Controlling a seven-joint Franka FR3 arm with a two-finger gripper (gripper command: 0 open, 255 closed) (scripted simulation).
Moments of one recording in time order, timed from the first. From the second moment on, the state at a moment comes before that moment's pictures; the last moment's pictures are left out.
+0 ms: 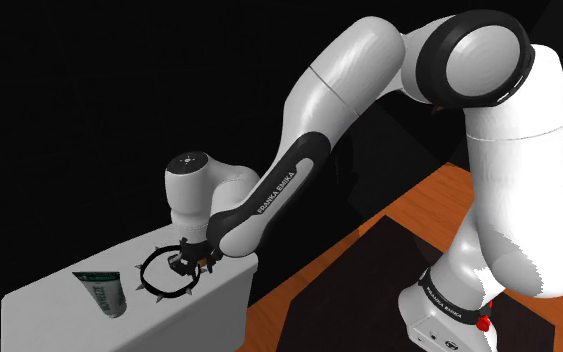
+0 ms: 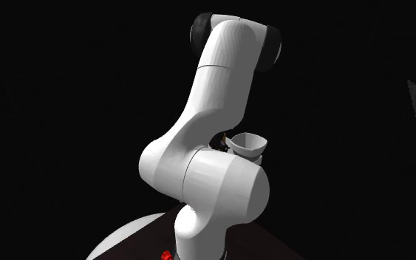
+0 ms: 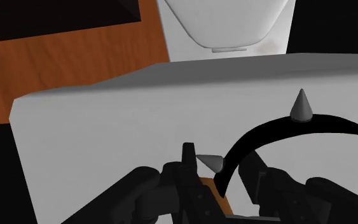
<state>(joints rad) 0.33 0.56 0.37 -2.05 -0.36 2.55 1.14</state>
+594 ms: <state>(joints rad) 0.32 0.51 0.39 -2.06 -0.33 2.50 1.12</state>
